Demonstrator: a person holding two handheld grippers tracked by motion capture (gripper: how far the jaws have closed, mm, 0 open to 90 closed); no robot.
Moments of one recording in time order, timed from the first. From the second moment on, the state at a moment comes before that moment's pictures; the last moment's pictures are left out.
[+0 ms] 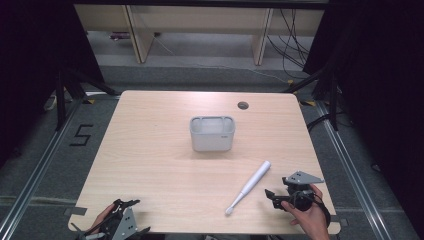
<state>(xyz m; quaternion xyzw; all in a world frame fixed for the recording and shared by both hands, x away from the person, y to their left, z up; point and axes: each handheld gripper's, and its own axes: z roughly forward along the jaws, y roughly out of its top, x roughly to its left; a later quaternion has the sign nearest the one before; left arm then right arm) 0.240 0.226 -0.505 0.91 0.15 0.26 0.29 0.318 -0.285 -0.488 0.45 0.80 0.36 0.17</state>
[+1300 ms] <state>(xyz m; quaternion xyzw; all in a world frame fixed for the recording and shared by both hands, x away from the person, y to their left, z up) 0.241 0.225 -0.508 0.90 0.15 0.27 0.29 0.343 -0.272 -0.478 0.41 0.80 0.37 0.22</state>
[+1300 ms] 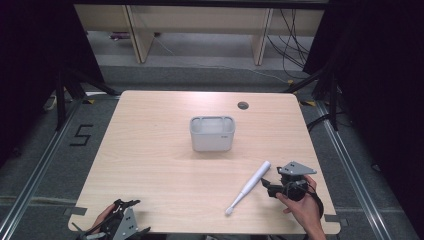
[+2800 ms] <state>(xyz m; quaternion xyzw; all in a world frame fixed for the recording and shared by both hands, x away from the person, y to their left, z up) 0.240 0.224 -0.507 0.91 0.15 0.26 0.29 0.402 -0.243 -0.487 0.39 0.84 0.32 0.21</state>
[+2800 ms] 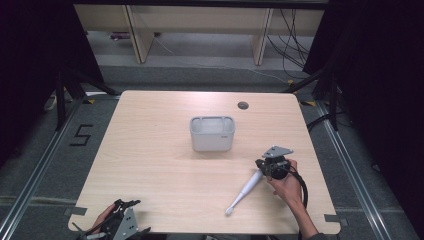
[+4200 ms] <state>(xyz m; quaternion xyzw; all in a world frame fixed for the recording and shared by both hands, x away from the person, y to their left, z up) 0.239 0.225 -0.506 0.91 0.14 0.26 0.29 0.377 -0.260 -0.489 0.40 0.85 0.30 0.18</state>
